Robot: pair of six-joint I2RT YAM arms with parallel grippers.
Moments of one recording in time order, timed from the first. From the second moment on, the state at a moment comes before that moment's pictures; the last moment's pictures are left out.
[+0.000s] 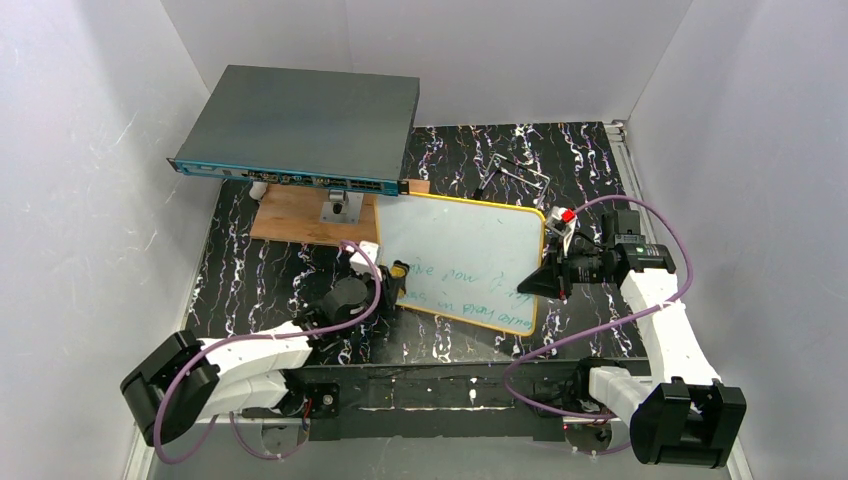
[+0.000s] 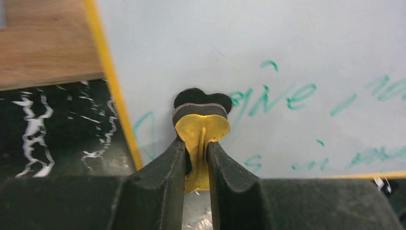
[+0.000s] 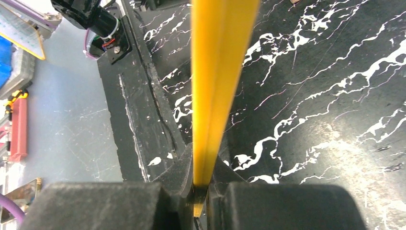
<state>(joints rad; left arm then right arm) -0.87 1.06 0.26 0.47 -0.34 -0.40 0.00 1.02 0.83 -1.00 -1.16 -0.66</state>
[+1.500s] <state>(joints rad) -0.67 0.85 0.21 0.23 -0.22 -0.49 0.02 1.02 0.83 -0.98 -1.15 -0.73</state>
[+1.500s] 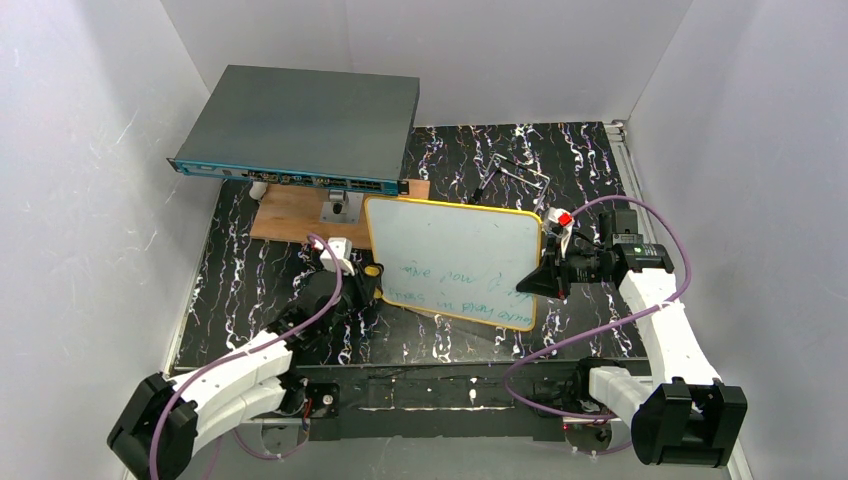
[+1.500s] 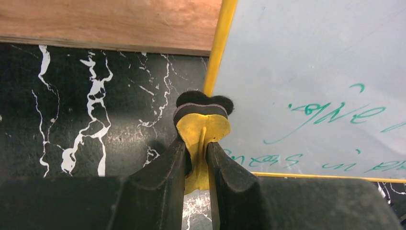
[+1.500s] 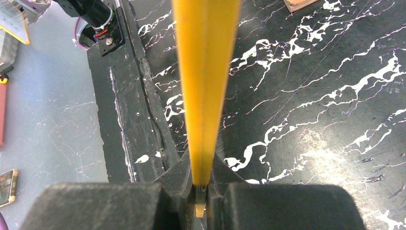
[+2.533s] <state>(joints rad) -0.66 0.98 0.32 -0.07 -0.09 -0.66 0.02 1.02 0.83 -0.98 -1.15 -0.74</state>
